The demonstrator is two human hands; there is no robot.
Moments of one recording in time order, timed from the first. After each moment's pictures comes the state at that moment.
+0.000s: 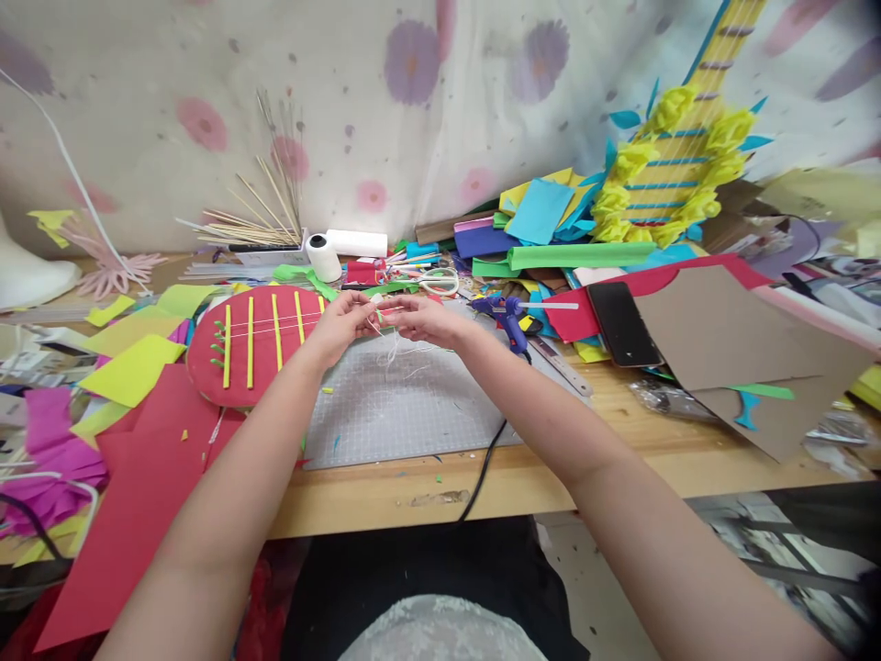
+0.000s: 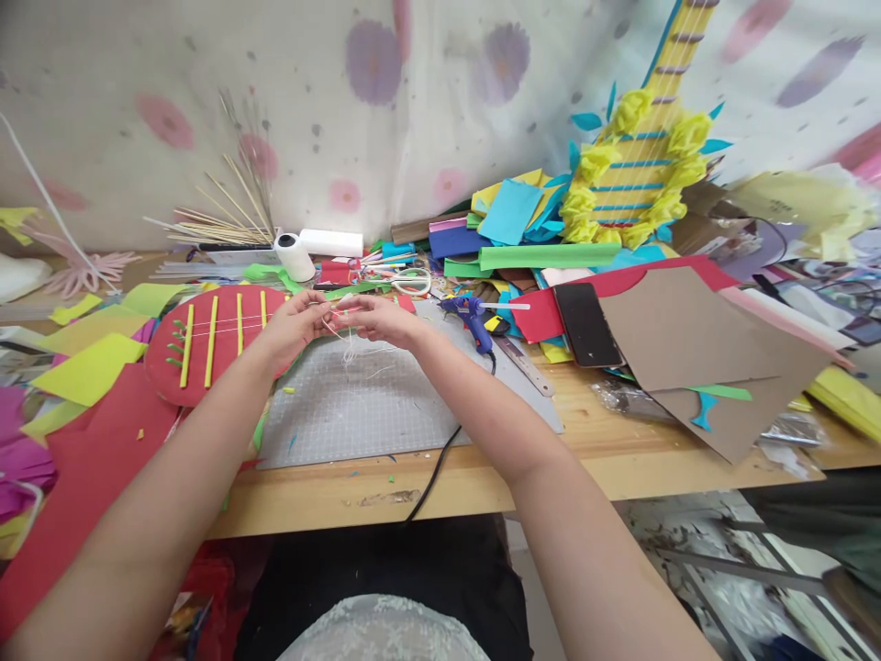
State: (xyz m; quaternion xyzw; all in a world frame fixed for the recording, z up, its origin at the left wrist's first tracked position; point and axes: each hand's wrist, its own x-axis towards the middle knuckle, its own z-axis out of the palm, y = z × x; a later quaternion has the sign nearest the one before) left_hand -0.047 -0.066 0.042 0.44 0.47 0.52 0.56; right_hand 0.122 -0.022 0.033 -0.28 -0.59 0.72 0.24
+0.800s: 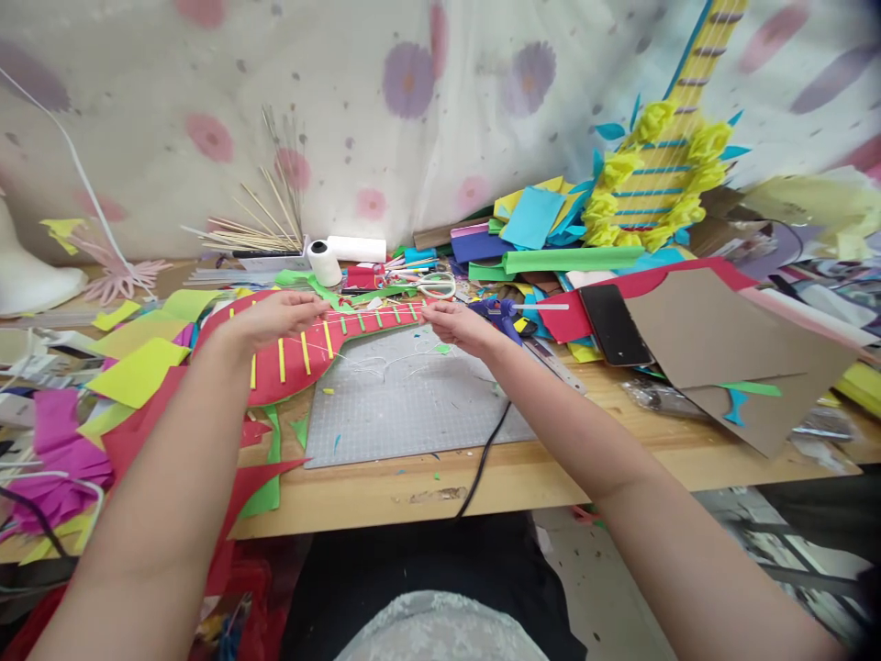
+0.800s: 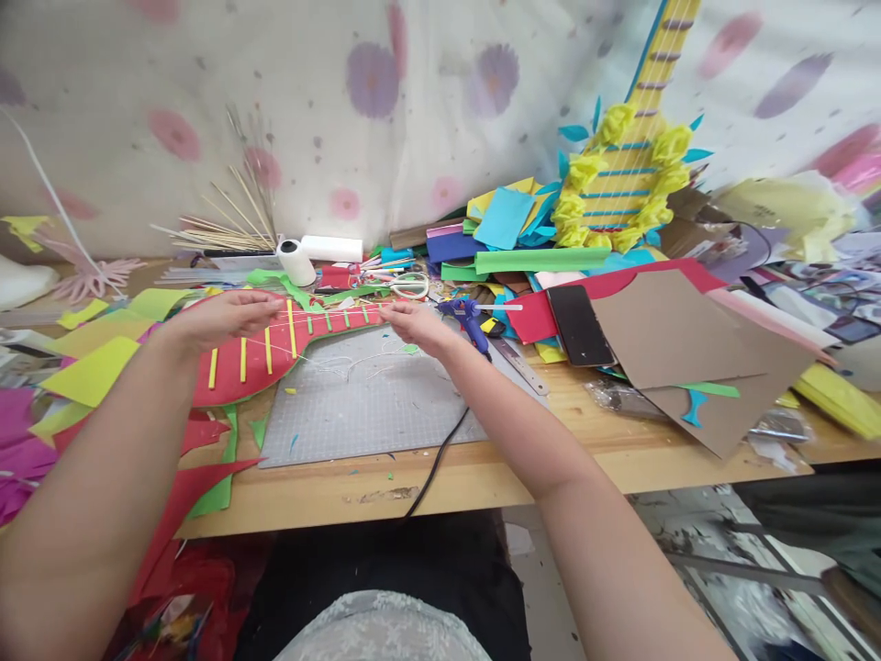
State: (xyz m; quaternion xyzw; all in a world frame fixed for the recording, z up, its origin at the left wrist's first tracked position) left_hand -0.119 -0.076 0.096 0.55 0.58 0.35 0.48; right_hand 0.168 -0.029 0.026 -0.33 -0.60 0.66 0.31
